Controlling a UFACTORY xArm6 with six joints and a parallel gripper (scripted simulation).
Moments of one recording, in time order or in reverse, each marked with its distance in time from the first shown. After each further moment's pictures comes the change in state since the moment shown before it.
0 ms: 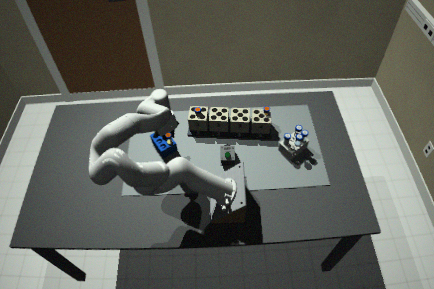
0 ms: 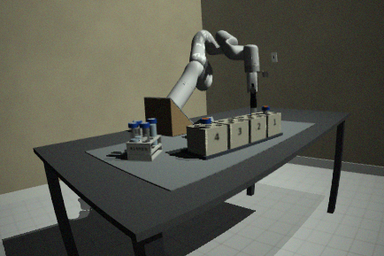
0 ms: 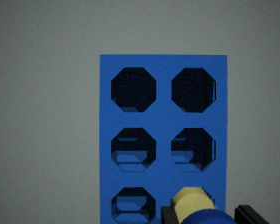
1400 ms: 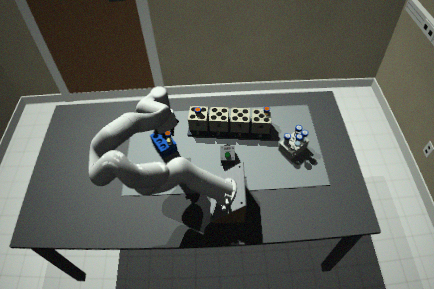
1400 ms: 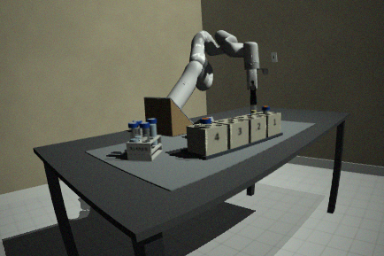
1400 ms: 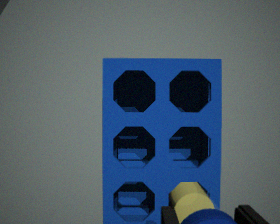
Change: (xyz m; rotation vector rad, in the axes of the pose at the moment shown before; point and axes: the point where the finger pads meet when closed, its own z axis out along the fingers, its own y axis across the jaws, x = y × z) arm 0.000 0.000 -0.014 0.000 0.000 0.000
